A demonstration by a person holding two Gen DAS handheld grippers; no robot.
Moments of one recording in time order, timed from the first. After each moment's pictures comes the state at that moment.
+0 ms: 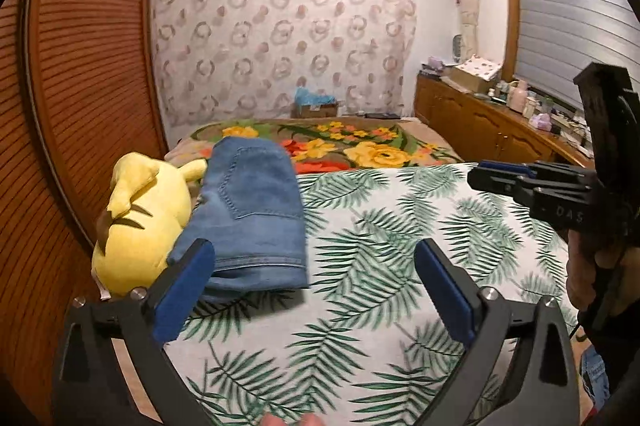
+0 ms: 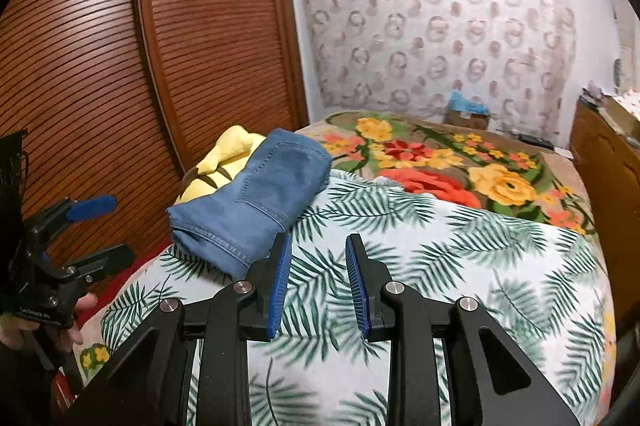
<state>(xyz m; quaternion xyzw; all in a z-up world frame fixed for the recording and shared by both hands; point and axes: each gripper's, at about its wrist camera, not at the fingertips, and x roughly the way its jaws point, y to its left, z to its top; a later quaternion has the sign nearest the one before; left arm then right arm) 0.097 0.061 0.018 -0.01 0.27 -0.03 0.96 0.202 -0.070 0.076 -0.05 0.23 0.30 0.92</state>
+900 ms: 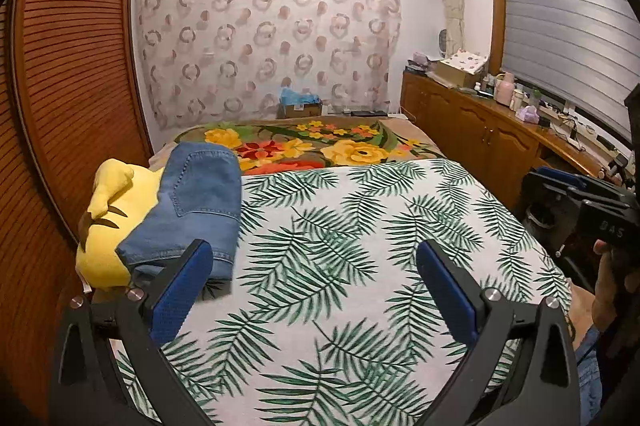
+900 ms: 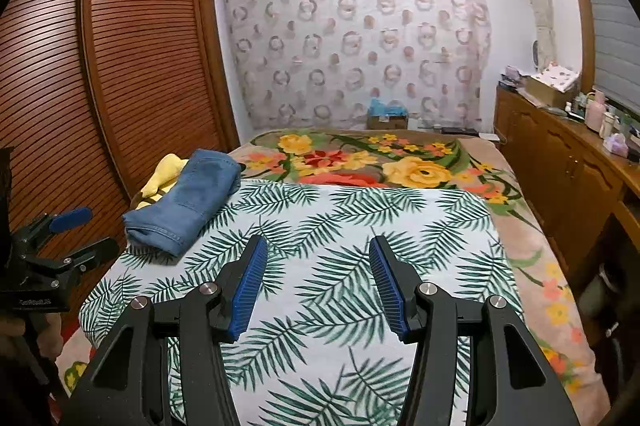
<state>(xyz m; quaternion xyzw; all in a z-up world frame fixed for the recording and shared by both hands) 0.082 -0.030 0.030 0.00 0.28 -0.03 0.96 0.076 -0.148 0.096 -0.01 0.21 0.18 0.96</state>
